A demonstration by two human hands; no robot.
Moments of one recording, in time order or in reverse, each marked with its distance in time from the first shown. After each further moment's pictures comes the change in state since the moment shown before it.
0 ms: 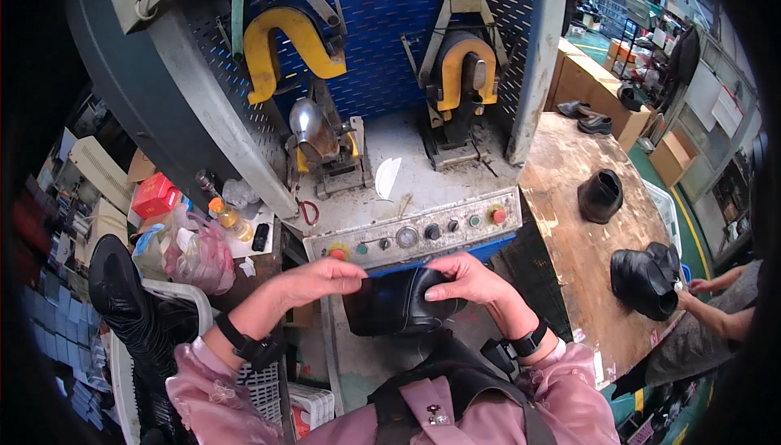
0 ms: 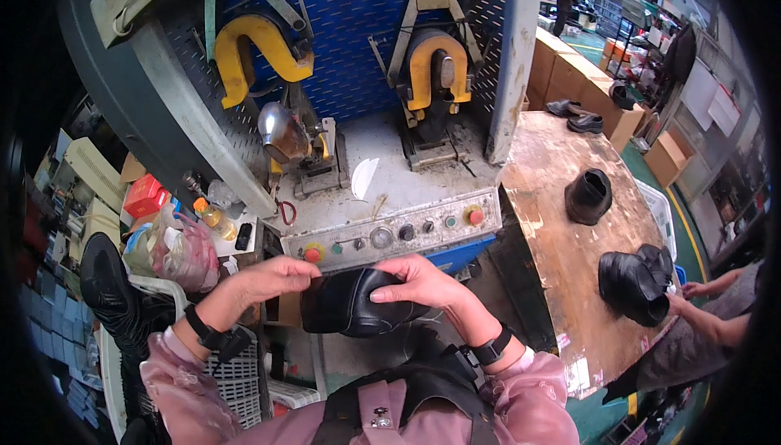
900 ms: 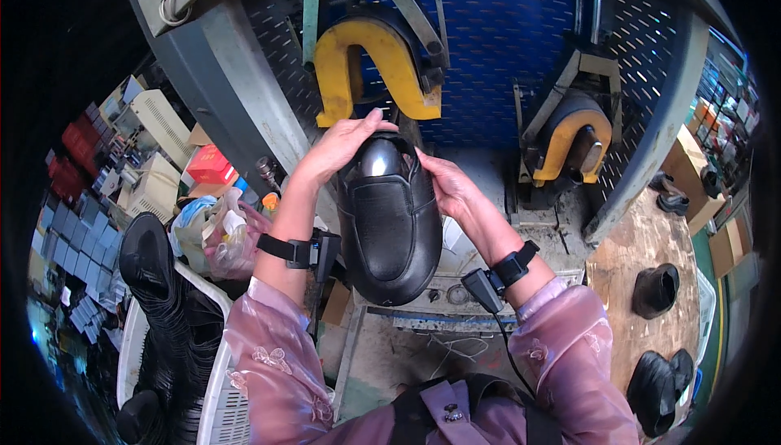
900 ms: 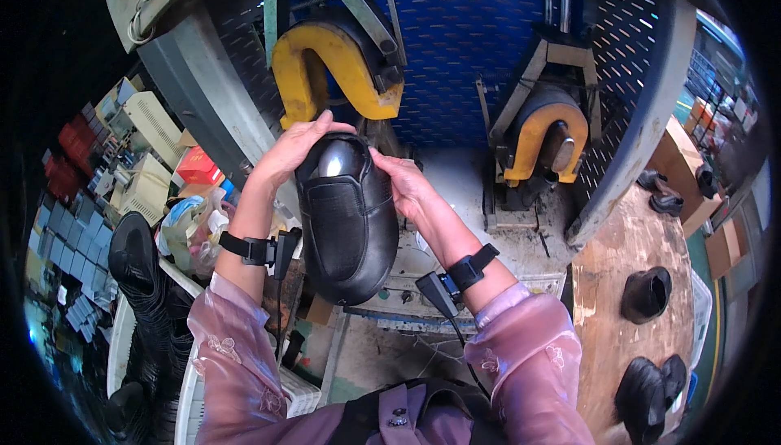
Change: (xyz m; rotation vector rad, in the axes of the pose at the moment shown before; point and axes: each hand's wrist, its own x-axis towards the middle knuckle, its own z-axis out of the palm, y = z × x) left_hand 0.073 0.176 -0.154 0.351 0.709 0.468; right_hand 0.298 -0.050 -0.101 0.559 0.082 0.084
